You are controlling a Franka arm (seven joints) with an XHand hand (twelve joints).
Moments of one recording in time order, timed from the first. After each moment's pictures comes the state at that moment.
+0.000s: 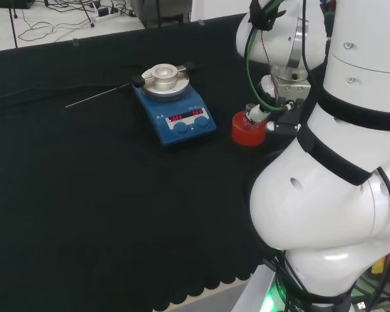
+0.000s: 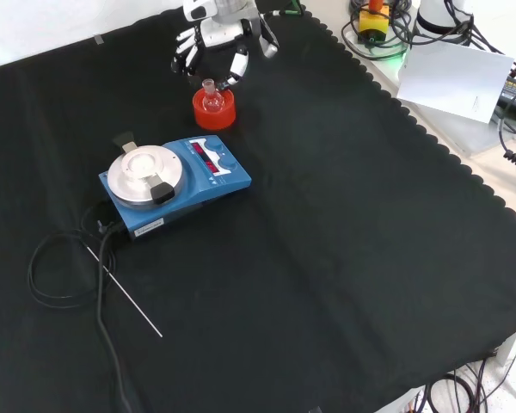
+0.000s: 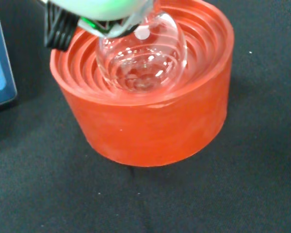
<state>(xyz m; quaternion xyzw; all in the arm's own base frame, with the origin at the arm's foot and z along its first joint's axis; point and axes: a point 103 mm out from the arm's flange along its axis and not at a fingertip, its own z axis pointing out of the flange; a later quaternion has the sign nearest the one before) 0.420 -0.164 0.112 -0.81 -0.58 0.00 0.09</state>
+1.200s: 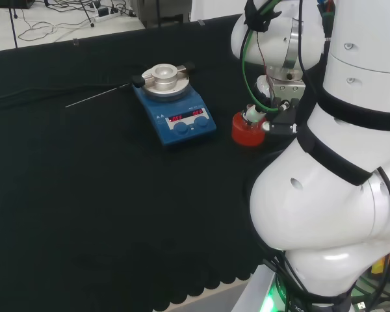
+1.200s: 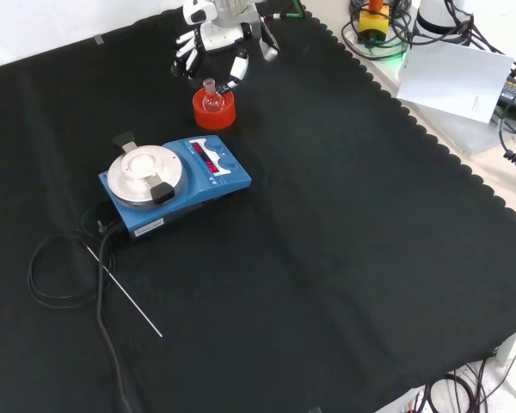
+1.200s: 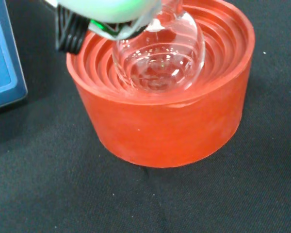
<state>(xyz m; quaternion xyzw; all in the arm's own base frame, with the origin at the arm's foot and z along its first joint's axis) 0.423 -0.156 0.112 -0.81 -0.58 0.01 0.09</state>
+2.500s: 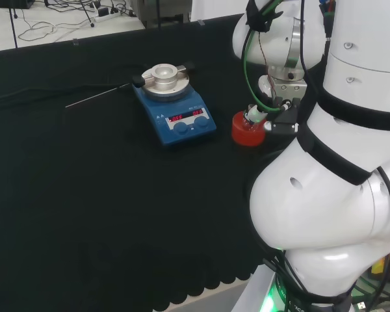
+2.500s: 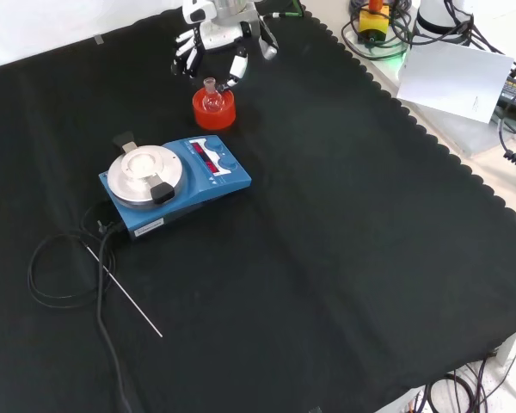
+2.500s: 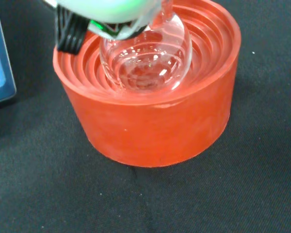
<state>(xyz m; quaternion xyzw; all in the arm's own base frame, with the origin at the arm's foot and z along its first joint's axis) 0.423 -0.161 0.112 -0.81 -0.58 0.01 0.09</state>
